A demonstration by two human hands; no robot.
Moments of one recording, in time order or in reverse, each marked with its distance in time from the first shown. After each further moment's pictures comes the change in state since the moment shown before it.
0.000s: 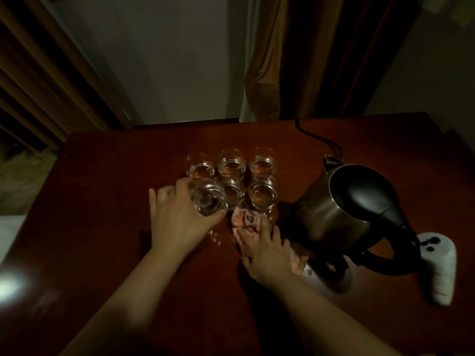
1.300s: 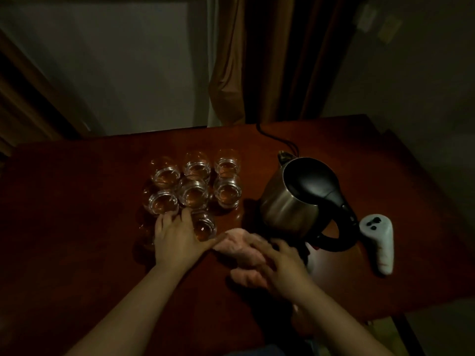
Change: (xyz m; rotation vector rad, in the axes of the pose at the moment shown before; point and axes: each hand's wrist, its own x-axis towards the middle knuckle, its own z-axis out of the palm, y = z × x) left_hand -0.028 -0.002 0.075 0.127 -0.145 0.133; right_hand -0.082 0.065 -0.022 0.385 0.066 0.125
